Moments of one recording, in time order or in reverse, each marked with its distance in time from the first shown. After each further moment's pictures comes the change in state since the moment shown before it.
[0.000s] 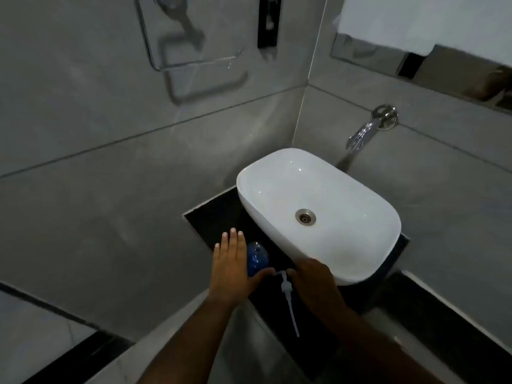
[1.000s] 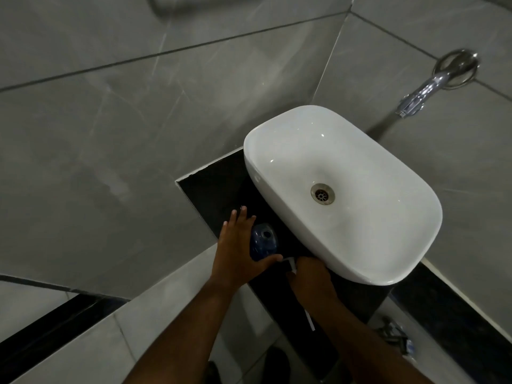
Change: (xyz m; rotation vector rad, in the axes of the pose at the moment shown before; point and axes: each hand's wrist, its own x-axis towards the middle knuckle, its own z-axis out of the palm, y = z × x) left_hand 0.037 -0.031 0.063 -0.283 0.083 0.034; right_hand 0.026 -0.009 0.048 0.036 -0.337 0.333
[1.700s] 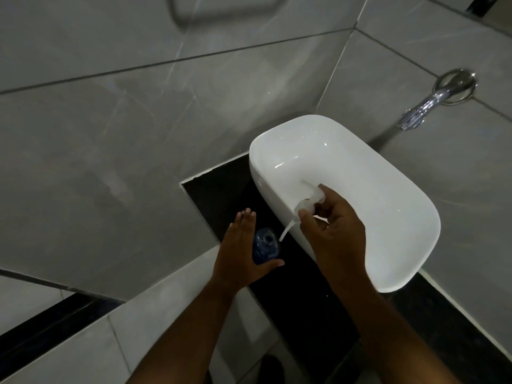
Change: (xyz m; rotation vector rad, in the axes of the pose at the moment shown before) left_hand 0.002 -0.005 0.000 -0.102 -0.019 0.051; right_hand -0.025 -0.077 -0.097 0.645 0.448 -0.281
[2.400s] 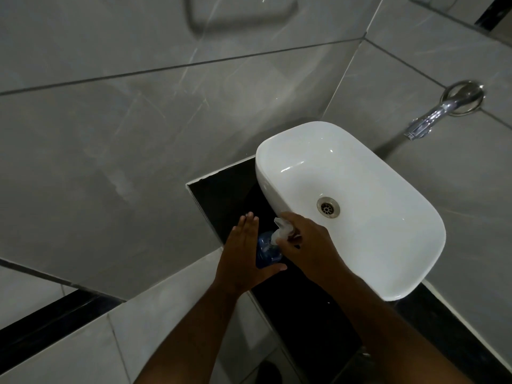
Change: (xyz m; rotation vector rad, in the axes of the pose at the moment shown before) left_hand -0.003 -0.003 0.005 0.075 0.000 -0.009; right_hand 0.015 0.042 0.023 -0.324 -0.477 -0.154
